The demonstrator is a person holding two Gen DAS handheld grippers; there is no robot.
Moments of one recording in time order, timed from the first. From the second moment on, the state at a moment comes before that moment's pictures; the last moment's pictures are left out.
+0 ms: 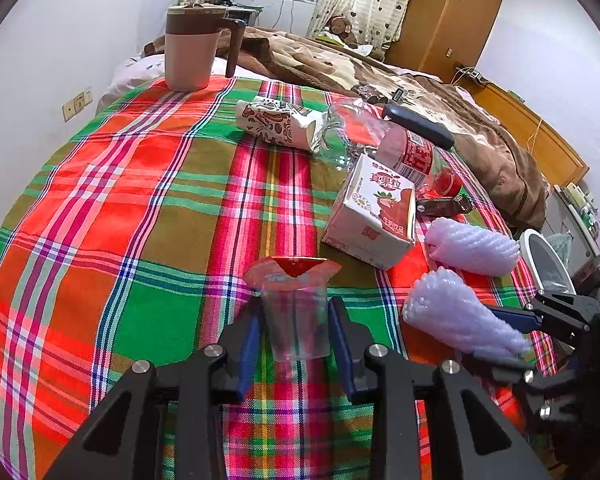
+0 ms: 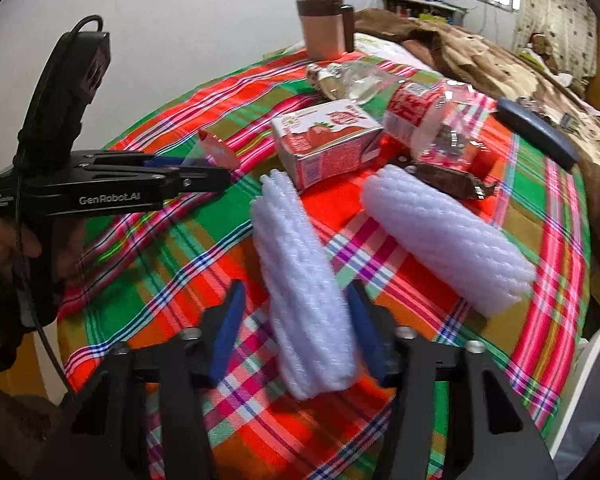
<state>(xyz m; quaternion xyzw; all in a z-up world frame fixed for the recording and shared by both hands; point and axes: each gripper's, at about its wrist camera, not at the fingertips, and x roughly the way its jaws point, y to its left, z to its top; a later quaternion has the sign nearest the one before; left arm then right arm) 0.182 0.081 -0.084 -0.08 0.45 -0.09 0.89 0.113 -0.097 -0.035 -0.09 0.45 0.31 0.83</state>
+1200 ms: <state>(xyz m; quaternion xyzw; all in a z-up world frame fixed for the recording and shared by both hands) 0.139 -0.028 -0.016 0.01 0.38 -0.17 0.91 0.078 -0.191 0.000 0.02 0.38 0.18 0.91</state>
